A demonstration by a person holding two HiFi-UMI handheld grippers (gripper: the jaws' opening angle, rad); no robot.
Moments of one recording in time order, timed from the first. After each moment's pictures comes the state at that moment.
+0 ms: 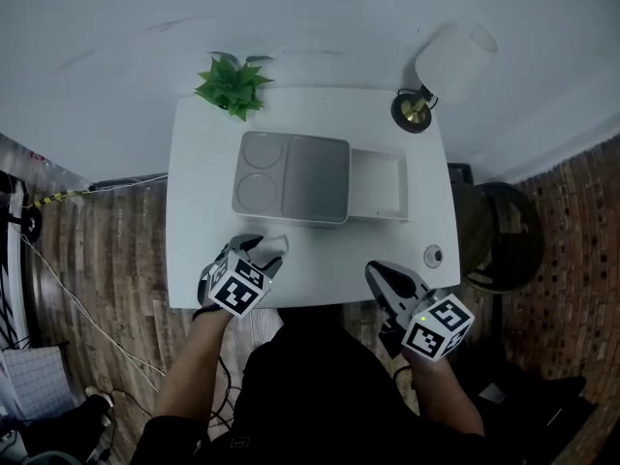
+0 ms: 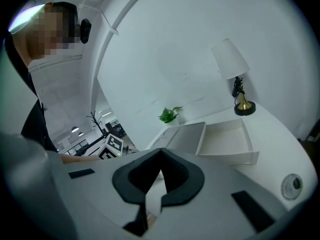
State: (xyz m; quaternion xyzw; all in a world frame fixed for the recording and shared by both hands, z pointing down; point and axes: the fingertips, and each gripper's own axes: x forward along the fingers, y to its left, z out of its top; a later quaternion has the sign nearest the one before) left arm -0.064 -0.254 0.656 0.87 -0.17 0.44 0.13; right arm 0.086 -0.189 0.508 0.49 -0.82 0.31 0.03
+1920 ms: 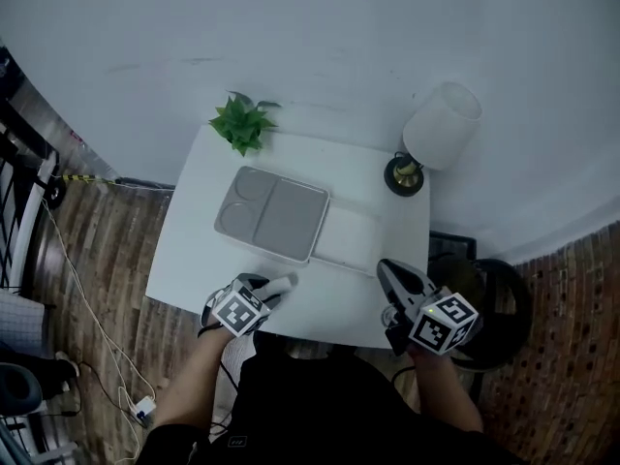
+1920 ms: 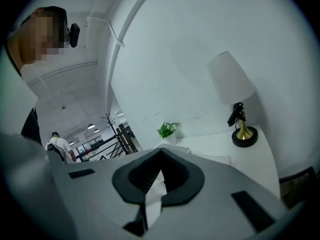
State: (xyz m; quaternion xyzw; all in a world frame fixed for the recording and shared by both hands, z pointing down) left arm 0.028 -0.207 0.653 0.84 -0.23 0.45 0.20; right arm 0.227 -0.247 0.461 0.42 -0.87 0.27 0.01
